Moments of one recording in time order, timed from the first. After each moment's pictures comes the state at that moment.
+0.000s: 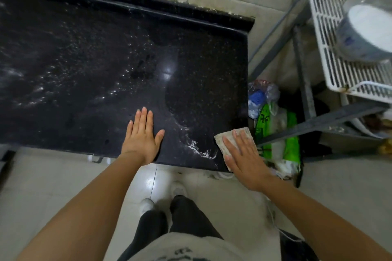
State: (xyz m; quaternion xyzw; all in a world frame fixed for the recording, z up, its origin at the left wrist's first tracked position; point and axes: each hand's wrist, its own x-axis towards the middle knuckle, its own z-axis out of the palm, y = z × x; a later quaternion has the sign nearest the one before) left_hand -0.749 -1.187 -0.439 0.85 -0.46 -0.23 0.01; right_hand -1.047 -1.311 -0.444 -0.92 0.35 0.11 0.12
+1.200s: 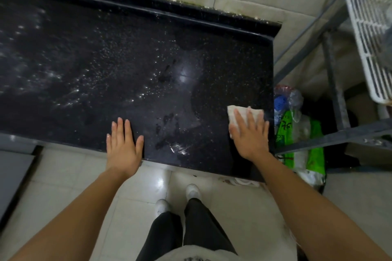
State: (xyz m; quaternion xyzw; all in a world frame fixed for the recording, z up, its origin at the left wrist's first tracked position) left_hand -0.685 -1.109 -0.446 0.91 -0.35 -0.18 0.09; right_hand -0.933 -1.338 -0.431 -0.84 0.51 0.15 0.13
